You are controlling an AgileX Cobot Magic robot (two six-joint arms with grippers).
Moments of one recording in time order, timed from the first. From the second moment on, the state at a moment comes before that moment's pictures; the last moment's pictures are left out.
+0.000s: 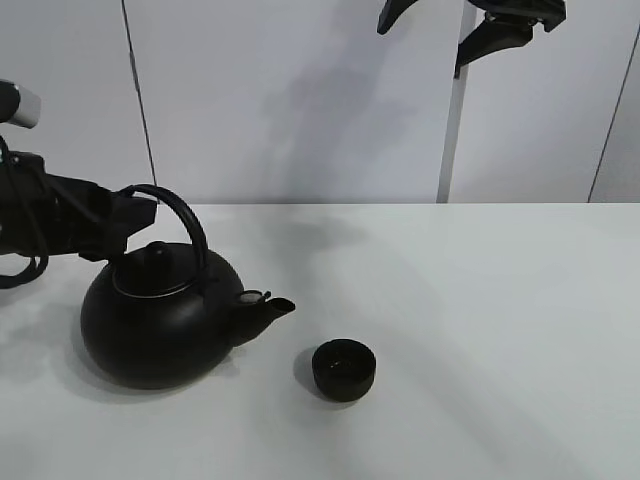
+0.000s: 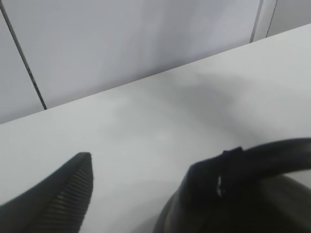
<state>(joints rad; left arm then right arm) -0.24 1.82 -0.51 0.31 -0.92 -0.04 0.23 1.84 -1.63 0.25 0.59 0.06</state>
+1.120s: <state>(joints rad) -0.24 1.83 -0.53 0.40 -0.89 -0.08 0.23 1.84 -1.63 0.25 0.58 0.06</state>
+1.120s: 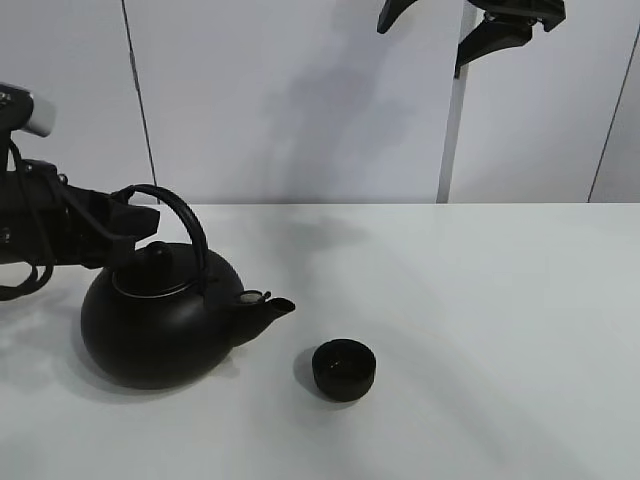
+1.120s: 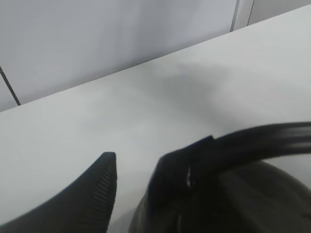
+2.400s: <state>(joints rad) -0.30 1.83 -0.72 0.44 -0.67 -0.09 0.23 1.84 -1.63 0.25 0.58 0.06</state>
